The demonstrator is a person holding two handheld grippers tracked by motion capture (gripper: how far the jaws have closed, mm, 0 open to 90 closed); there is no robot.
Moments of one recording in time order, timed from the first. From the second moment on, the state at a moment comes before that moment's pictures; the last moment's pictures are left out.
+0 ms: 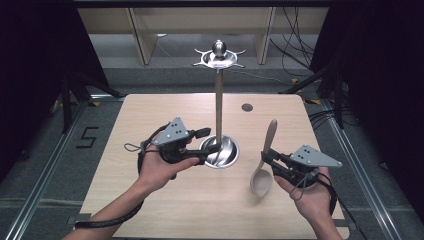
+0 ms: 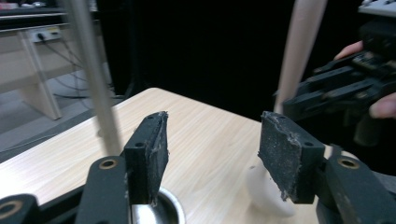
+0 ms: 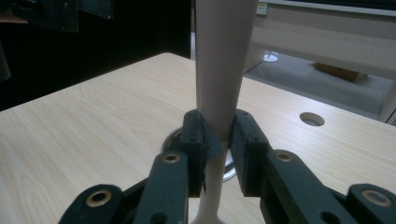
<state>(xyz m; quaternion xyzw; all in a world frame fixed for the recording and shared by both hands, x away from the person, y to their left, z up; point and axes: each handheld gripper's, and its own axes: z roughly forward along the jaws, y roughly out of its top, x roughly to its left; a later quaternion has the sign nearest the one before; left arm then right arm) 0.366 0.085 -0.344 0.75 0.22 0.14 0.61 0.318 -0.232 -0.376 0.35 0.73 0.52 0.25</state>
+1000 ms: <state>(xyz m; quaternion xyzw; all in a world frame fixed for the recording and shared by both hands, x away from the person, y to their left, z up) 0.369 -0.001 -0.339 0.75 0.19 0.13 0.62 0.326 -0.205 -0.374 0.35 0.74 0.51 0.27</state>
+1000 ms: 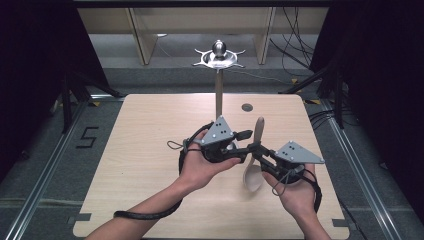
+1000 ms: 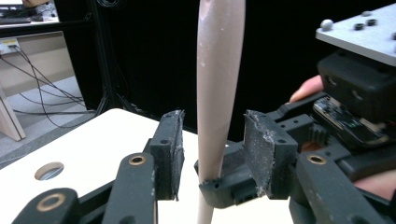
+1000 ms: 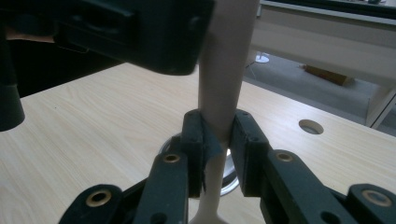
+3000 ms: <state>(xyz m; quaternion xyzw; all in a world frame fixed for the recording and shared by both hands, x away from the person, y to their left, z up) 0.401 -0.015 -0.284 0.71 0.27 0.24 0.60 0.277 -0.277 -0.438 0.47 0.72 0.45 0.25</state>
